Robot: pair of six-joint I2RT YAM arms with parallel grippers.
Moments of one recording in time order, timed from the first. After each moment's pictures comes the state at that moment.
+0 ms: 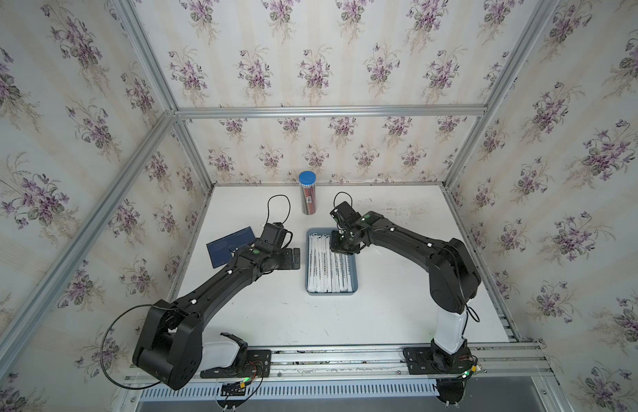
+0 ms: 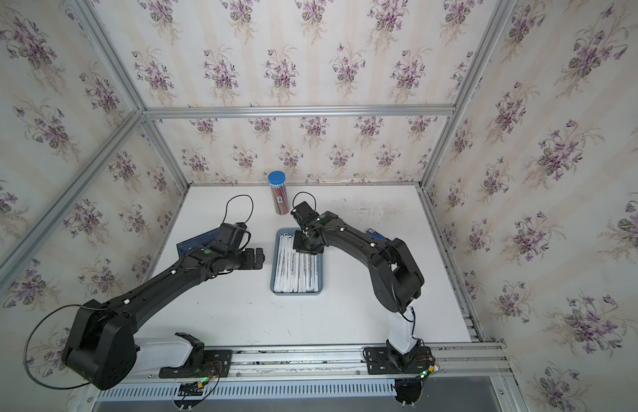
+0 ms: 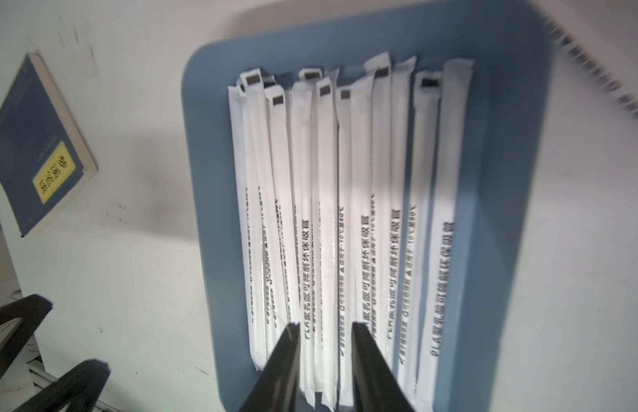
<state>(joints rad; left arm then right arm) -0.41 1.32 0.85 -0.54 -0.04 -0.39 0.69 1.87 1.50 -0.78 -0.09 0.72</state>
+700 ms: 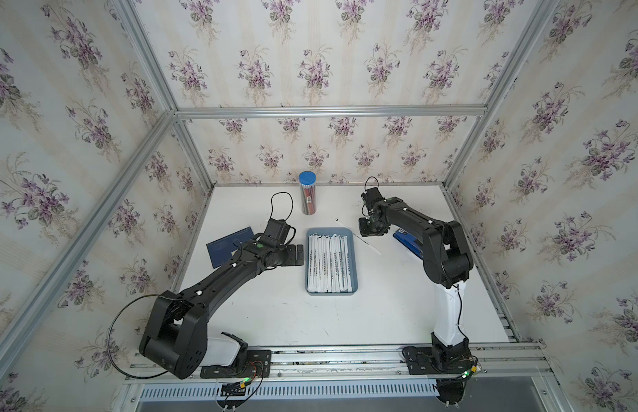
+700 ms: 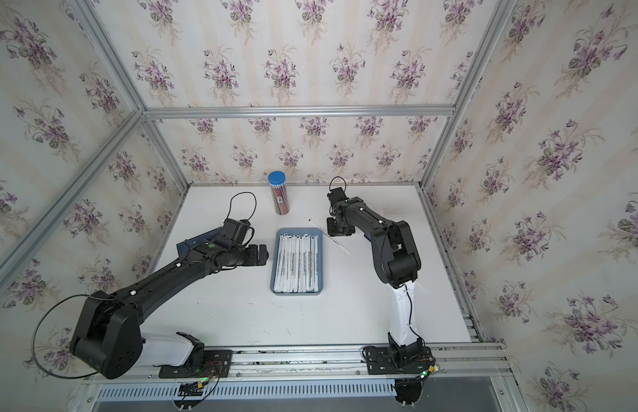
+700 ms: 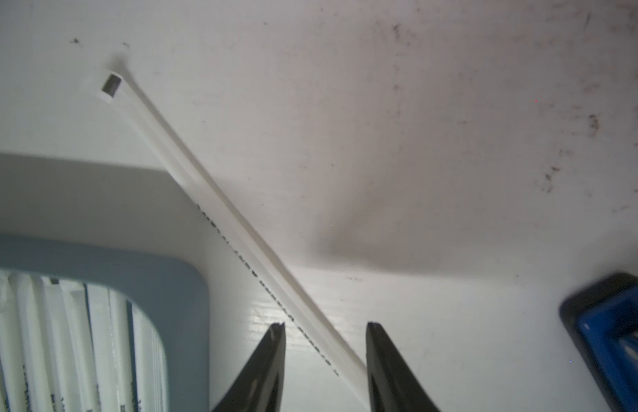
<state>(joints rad) -0.42 1.38 0.92 -0.56 0.00 -0.42 0.40 2.14 1.65 -0.77 0.01 0.27</state>
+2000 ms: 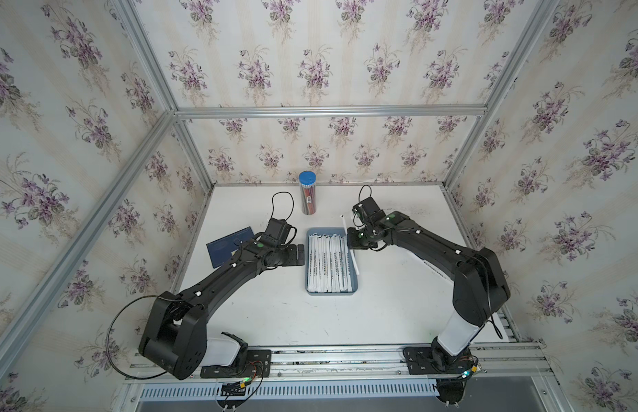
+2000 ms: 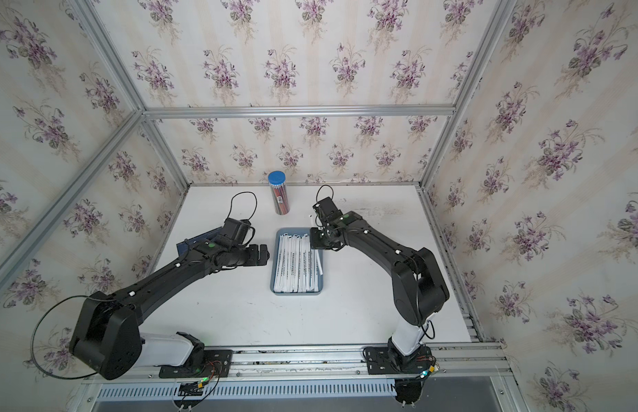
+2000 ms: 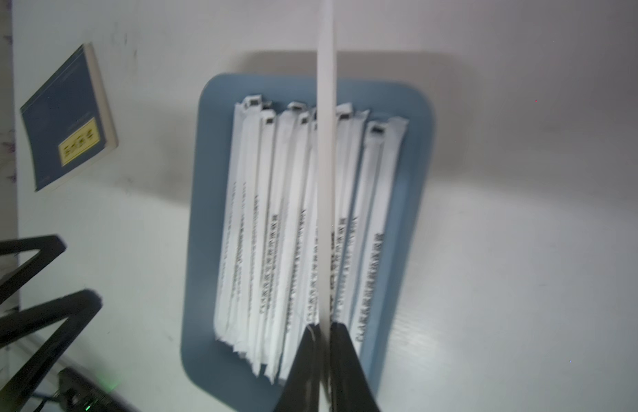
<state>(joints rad) -0.43 1.38 0.93 -0.58 0.01 -0.43 0.64 1.74 1.32 -0.66 -0.21 0.55</state>
